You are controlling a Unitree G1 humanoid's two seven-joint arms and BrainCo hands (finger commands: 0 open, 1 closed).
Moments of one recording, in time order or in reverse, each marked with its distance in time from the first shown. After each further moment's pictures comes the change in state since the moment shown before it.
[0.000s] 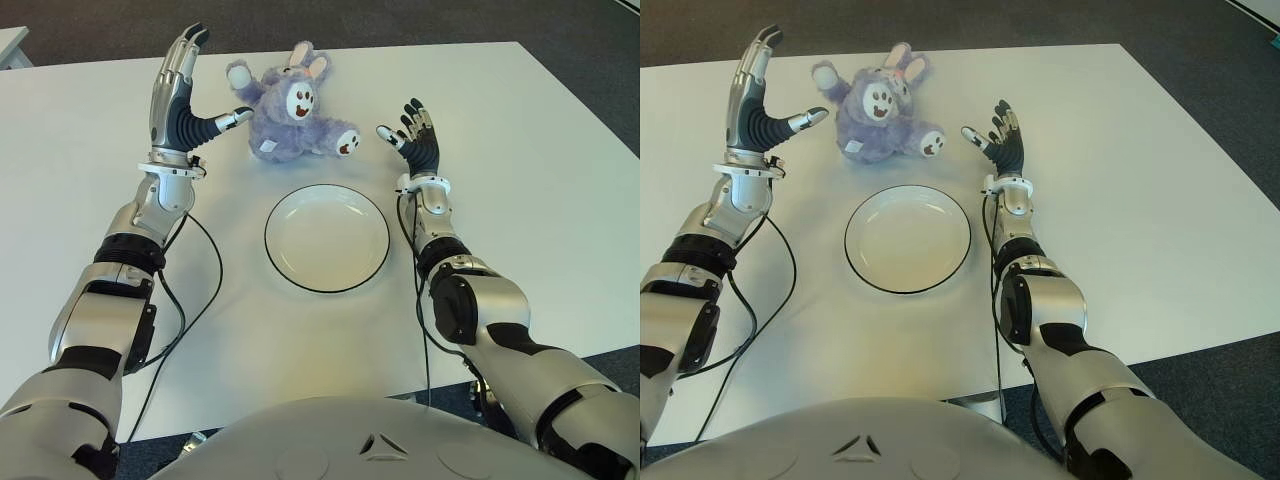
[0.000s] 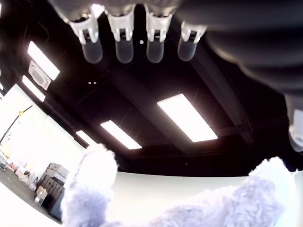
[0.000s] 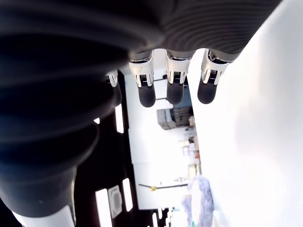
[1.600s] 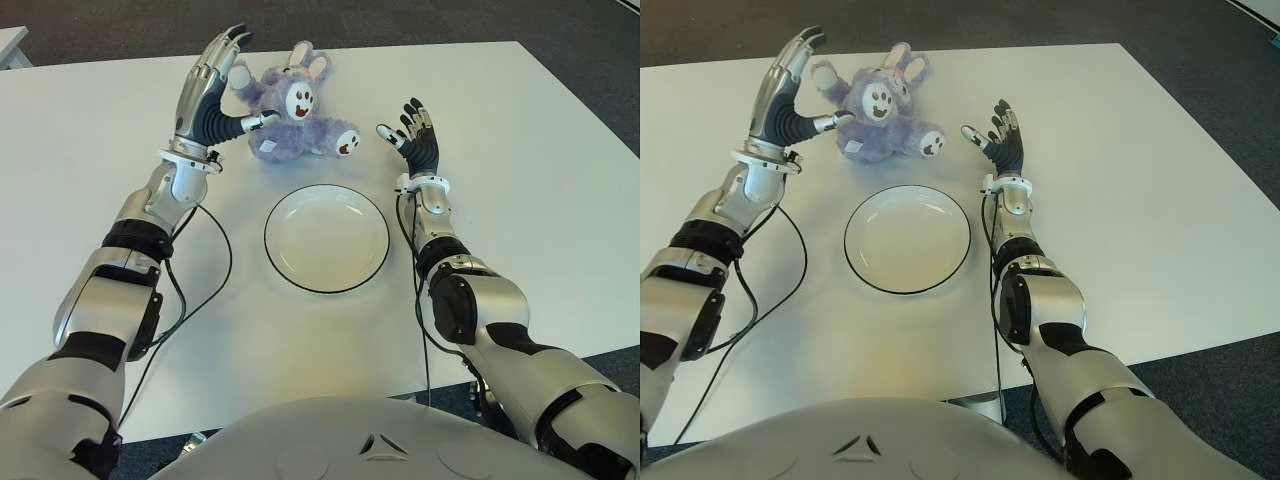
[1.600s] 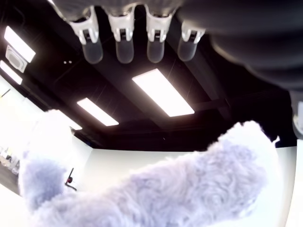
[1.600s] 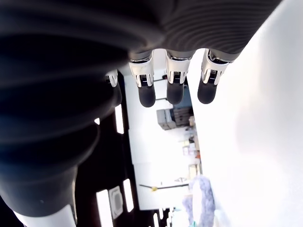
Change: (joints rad) left arm -0.072 -0.015 -0.076 0.034 0.016 -0.056 -0.079; right arm -0.002 0.006 -0.004 -0.001 0.005 0.001 0.000
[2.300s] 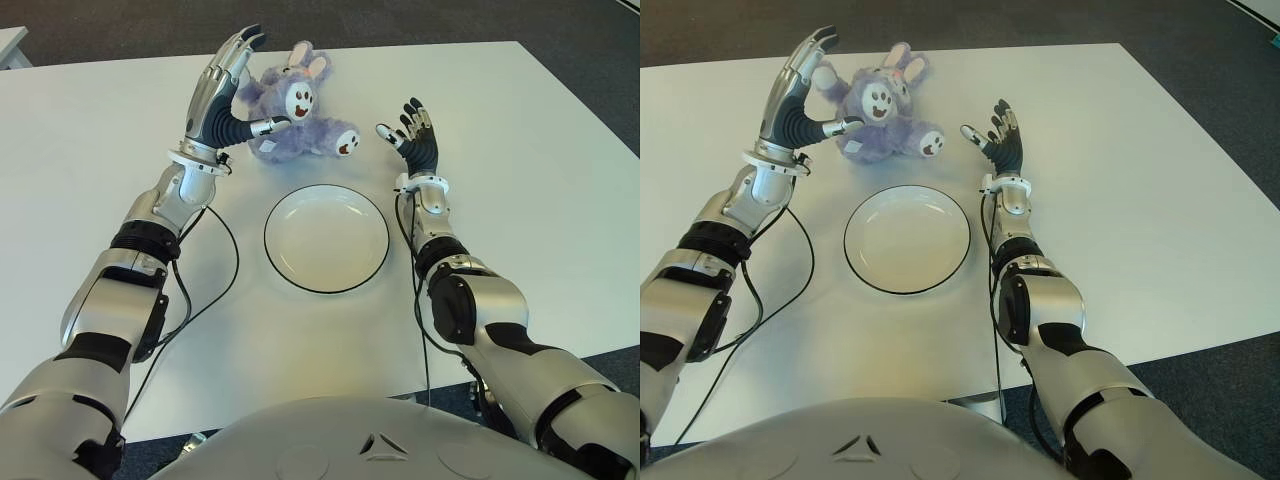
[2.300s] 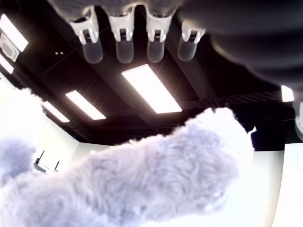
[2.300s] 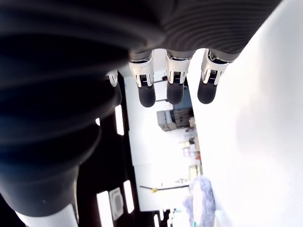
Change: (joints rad) left arm 0.016 -0.025 -0.006 -0.049 0.000 -0.032 -0.010; right arm 0.000 0.004 0.002 -0.002 0.001 0.001 -0.010
